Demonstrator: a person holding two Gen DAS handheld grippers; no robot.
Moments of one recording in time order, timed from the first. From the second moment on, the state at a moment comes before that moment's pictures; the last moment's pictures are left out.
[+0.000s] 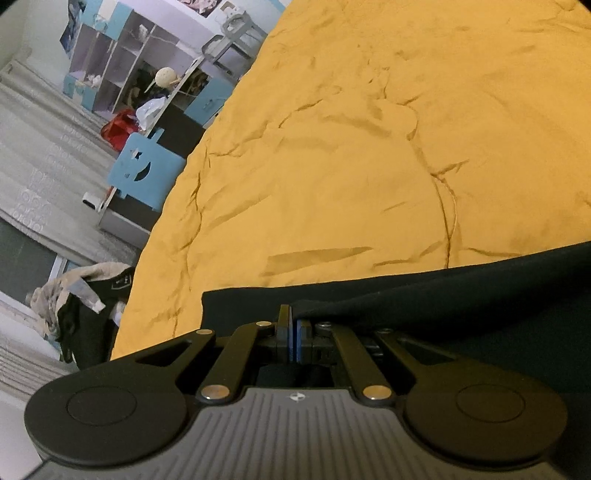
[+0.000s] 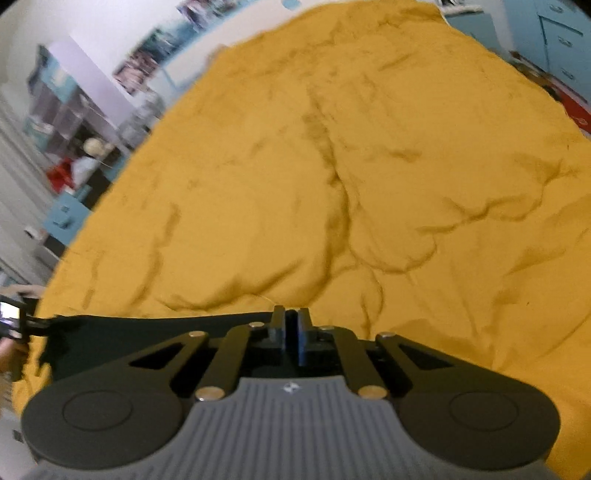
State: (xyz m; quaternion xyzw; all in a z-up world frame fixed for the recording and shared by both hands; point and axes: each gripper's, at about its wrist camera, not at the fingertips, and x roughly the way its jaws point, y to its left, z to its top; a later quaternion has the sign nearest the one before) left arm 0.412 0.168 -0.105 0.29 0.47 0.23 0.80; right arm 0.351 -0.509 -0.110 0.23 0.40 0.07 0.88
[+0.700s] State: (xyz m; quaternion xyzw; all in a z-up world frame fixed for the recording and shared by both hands) left arm 0.332 0.145 -0.044 0.20 0.41 0.14 0.88; right arm 0.227 -0.379 -0.069 -0.01 0.36 0.02 0.93
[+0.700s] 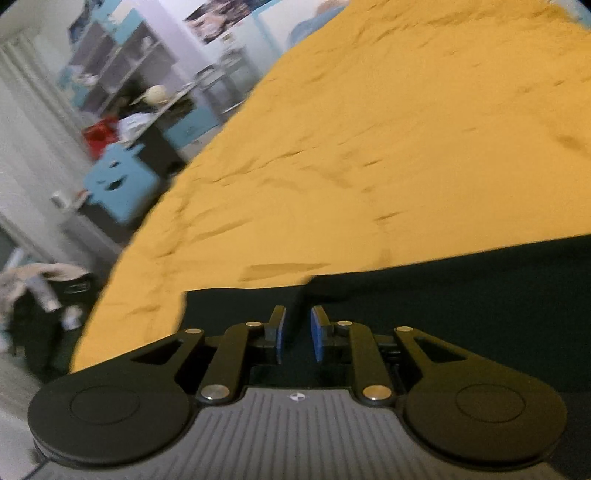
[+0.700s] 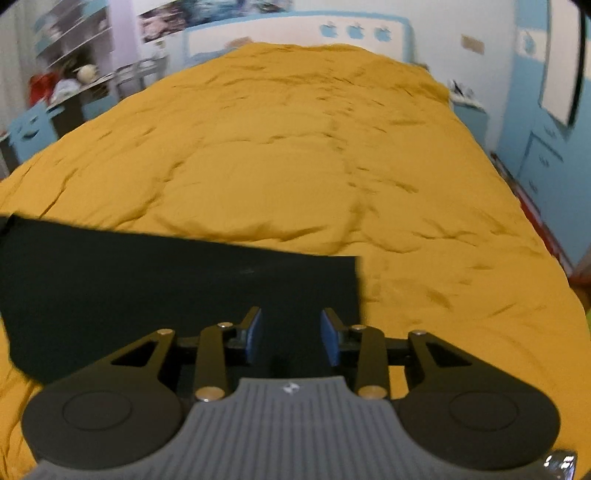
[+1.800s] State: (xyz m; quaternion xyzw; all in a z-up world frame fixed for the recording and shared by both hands) left arm 0.161 -0.050 -0.097 0.01 0.44 -0.18 0.88; right arm 0.167 -0.349 -0.114 -0.02 0.35 0.01 0.93
